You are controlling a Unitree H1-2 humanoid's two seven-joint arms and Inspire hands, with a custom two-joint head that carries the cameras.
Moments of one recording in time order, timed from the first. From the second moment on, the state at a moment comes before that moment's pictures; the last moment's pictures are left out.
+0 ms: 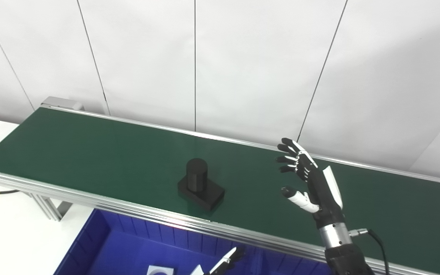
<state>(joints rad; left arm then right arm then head) 0.20 0.22 -0.60 0.12 0.22 -0.43 0.21 -0.31 -0.04 0.16 0.22 -0.21 -0.27 0.09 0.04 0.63</state>
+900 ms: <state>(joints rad) 0.27 0.19 -0.56 0.00 0.23 -0.43 0.15 -0.51 0.03 0.25 0.60 -0.40 -0.19 -0.01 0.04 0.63</state>
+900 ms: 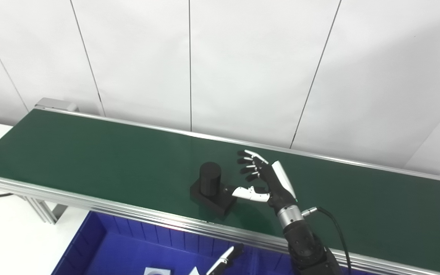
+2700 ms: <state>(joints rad) 0.33 0.12 -0.50 -0.11 0.25 -0.43 0.04 -0.57 0.04 0.39 0.71 -0.62 -0.07 -0.20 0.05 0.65</state>
